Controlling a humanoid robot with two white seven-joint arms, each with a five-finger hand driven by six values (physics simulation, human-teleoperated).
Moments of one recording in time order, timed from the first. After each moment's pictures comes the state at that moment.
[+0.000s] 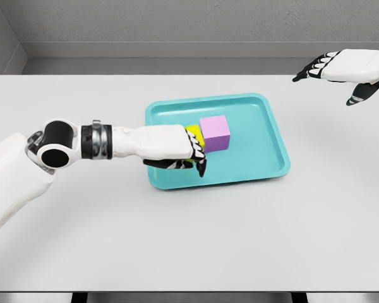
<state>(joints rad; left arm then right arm) -0.69 0.51 -0.75 -1.53 -0.28 -0.61 -0.61 -1.05 -0.92 0.88 -1.24 0.33 -0.61 0.61</state>
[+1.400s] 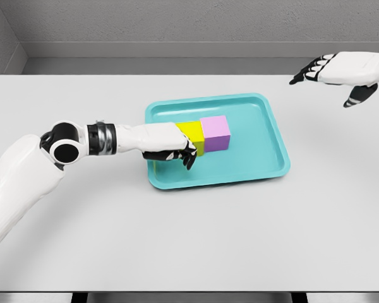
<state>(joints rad) -0.69 0.43 -0.73 -1.31 -0.32 -0.61 -0.61 -1.04 -0.92 0.89 -1.26 0.33 -0.61 0.61</state>
